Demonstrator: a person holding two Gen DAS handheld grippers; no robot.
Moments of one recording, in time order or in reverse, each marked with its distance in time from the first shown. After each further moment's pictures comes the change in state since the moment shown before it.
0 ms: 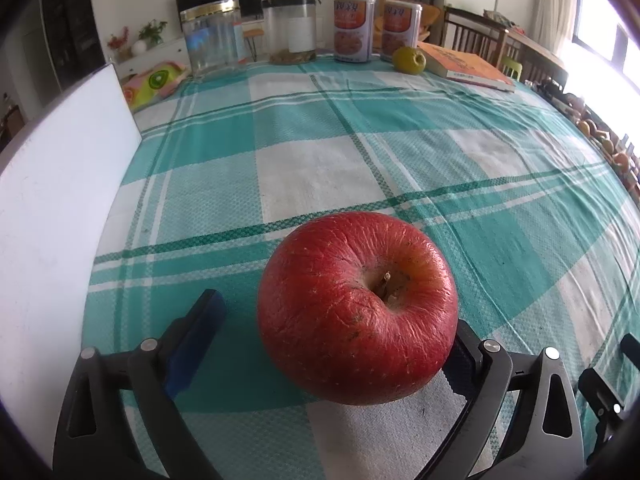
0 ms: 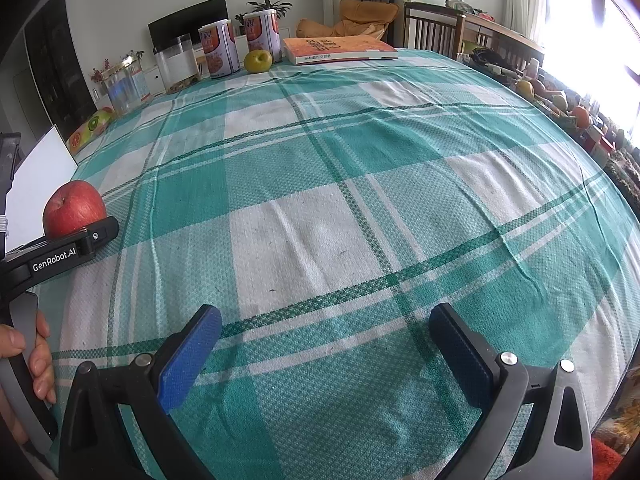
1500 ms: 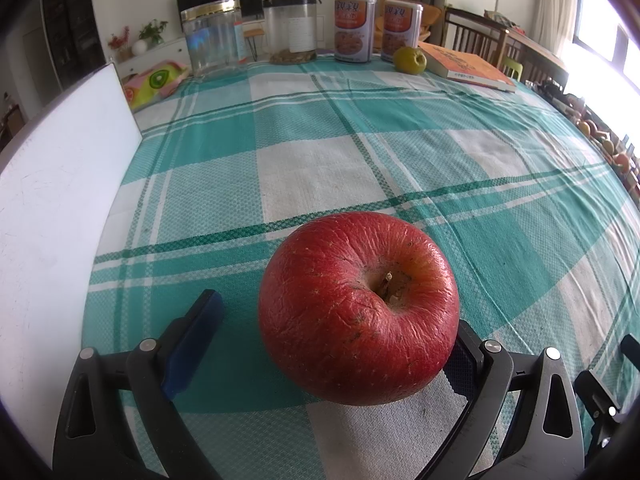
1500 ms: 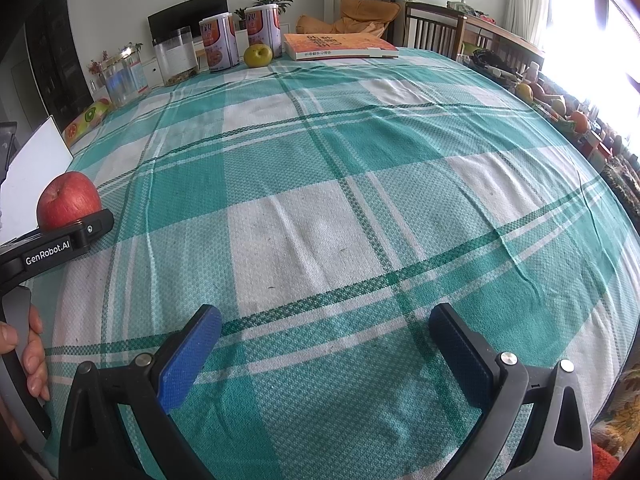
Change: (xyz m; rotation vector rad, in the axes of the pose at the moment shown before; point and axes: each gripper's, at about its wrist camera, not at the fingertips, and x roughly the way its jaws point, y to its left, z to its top) left arm 0.001 0.001 0.001 -0.001 0.001 0.000; right arm 0.002 0.003 0.001 -0.015 0.008 -0.016
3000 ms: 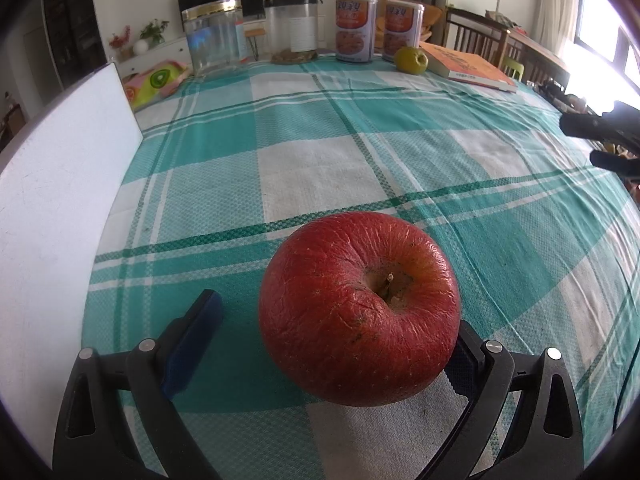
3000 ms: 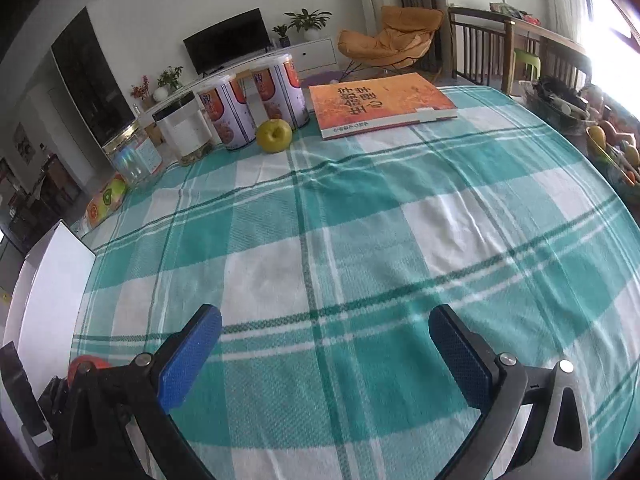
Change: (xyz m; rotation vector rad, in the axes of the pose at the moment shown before) left arm 0.001 0.000 0.001 -0.003 0.001 0.002; right arm 0.065 -0.012 0.193 -0.050 -0.026 0.268
